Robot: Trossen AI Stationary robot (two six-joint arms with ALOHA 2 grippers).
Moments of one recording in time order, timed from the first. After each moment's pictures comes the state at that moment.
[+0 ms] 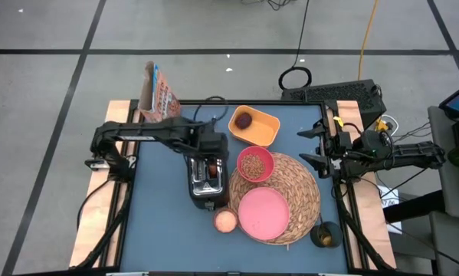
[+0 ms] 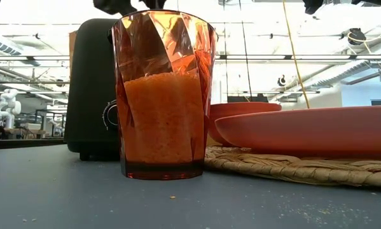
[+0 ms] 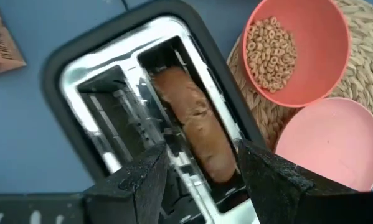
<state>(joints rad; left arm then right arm) -0.05 1.79 1.92 -1.45 -0.16 -1.24 0.05 0.45 0.38 0.39 0.05 -0.01</state>
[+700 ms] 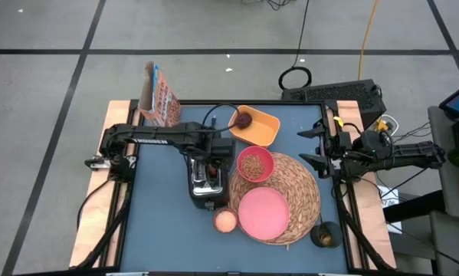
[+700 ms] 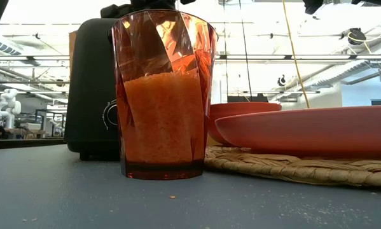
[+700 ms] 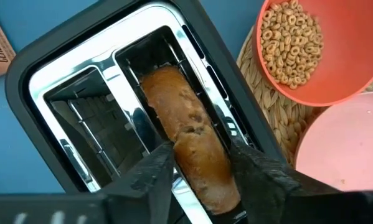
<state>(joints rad) -0.04 1.88 1.92 -1.45 -0.16 -1.21 0.05 0.45 0.38 0.39 0.05 -0.01</state>
